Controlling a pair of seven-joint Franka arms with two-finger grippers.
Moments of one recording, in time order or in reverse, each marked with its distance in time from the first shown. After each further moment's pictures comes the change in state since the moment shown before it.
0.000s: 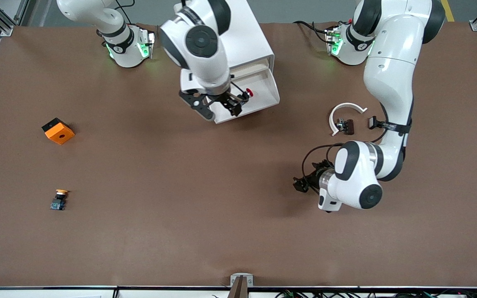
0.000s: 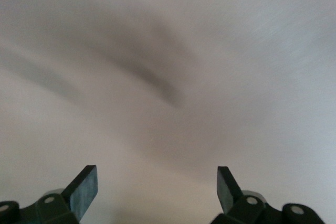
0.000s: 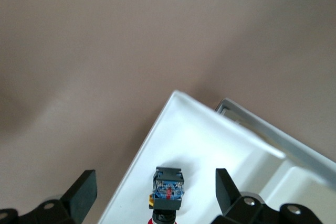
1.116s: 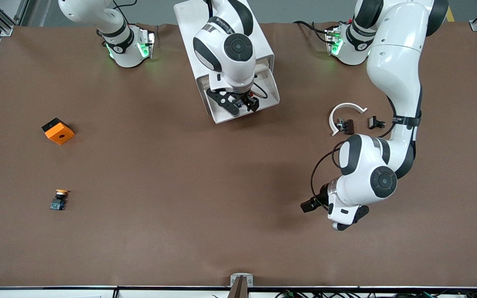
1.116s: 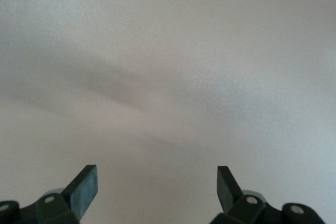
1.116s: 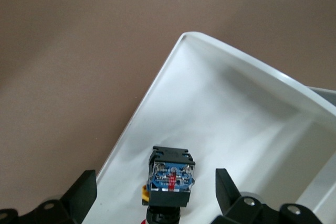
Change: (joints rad) left arm -0.030 -0.046 0.007 0.005 0.137 0.271 0.067; right arm 0.095 0.084 -0.016 0.000 0.000 0.045 0.058
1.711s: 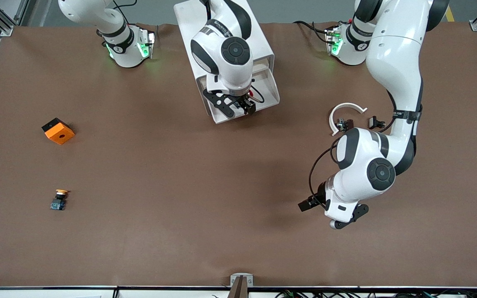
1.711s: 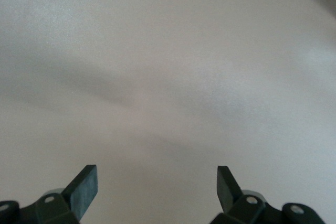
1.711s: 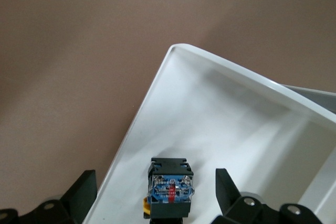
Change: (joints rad) left arm -0.017 -0.050 0.000 -0.019 0.018 0.017 0.000; right arm -0.005 0.001 -0.007 -0.002 0.000 -0.005 0.064
